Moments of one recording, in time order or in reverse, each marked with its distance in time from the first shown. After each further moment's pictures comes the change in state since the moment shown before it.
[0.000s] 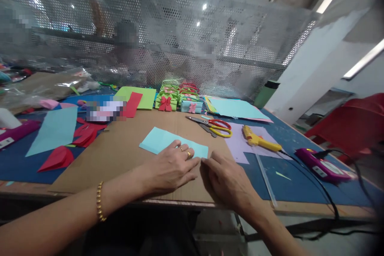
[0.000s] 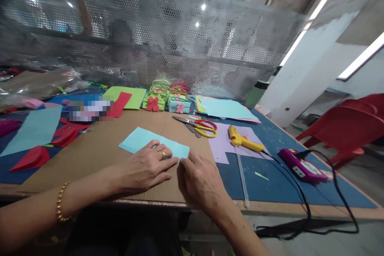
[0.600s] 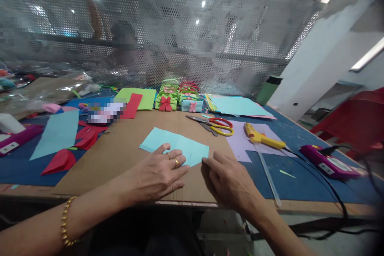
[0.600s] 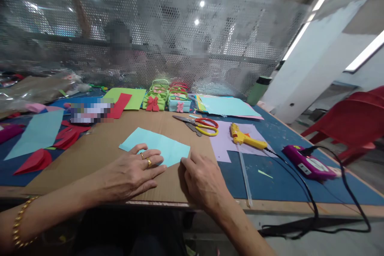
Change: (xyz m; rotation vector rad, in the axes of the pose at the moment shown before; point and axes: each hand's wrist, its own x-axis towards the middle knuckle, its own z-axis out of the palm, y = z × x) left_hand -0.034 -0.003 -0.012 -0.013 -0.075 0.030; right_hand -0.005 0.004 0.003 -0.040 -0.029 0.007
